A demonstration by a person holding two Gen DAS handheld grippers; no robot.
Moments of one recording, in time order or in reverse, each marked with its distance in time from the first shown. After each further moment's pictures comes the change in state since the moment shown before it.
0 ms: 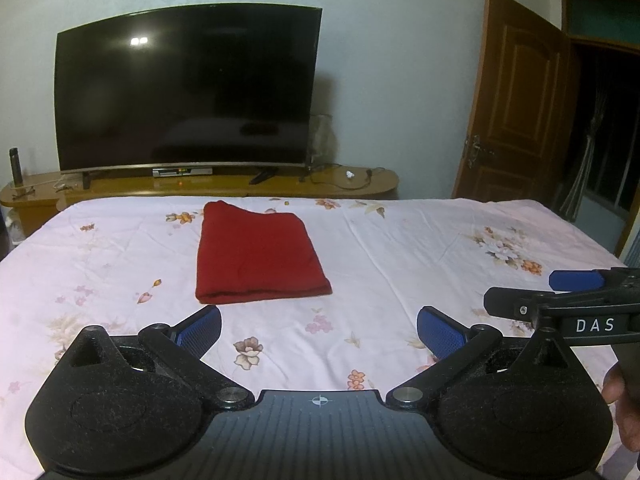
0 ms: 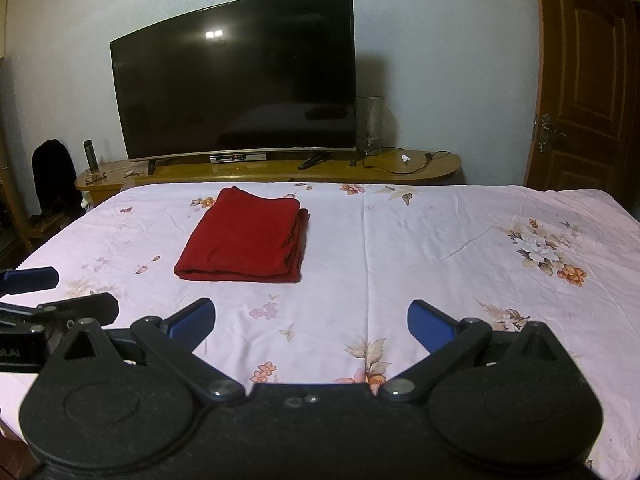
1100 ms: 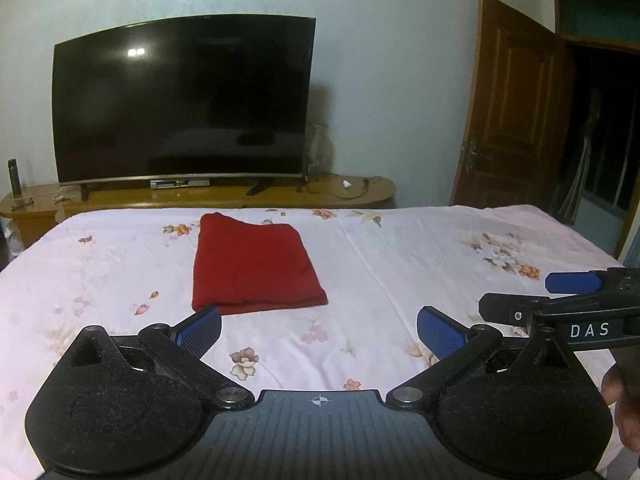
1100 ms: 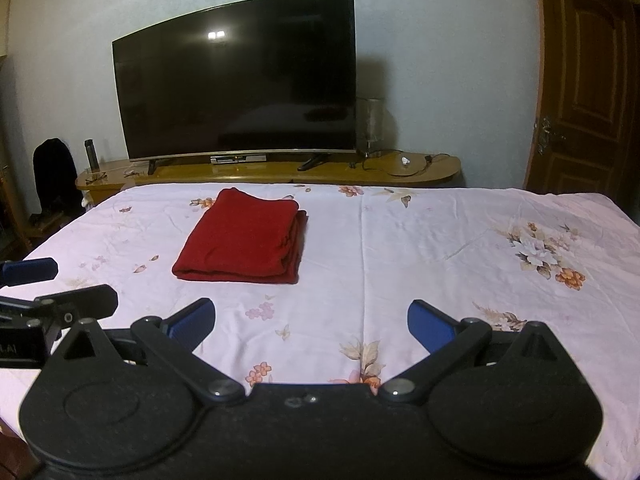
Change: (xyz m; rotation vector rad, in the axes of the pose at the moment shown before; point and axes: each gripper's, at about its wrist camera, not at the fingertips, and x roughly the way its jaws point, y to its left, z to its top) left arm -0.002 -0.010 0.000 0.015 -0.034 0.000; right arm -0.003 -0.008 0.000 -0.008 -0.007 0.004
